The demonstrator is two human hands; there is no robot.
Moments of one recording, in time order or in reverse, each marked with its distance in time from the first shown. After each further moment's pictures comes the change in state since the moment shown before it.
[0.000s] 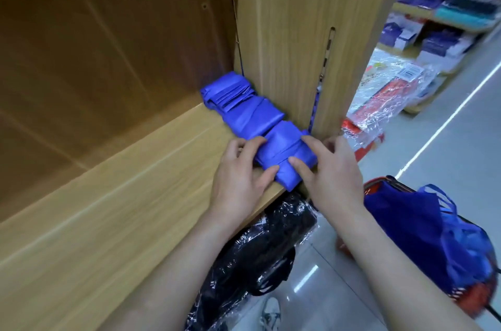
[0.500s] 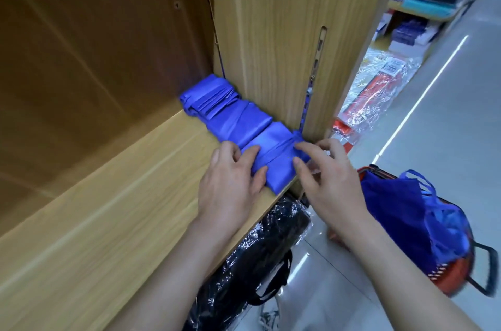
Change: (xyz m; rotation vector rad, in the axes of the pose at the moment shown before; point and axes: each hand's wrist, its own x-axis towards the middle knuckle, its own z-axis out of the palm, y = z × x) left_hand 0.014 -0.004 -0.004 0.317 -0.012 0.139; right_hand -0.003 0.003 0.000 0.219 0.066 -0.046
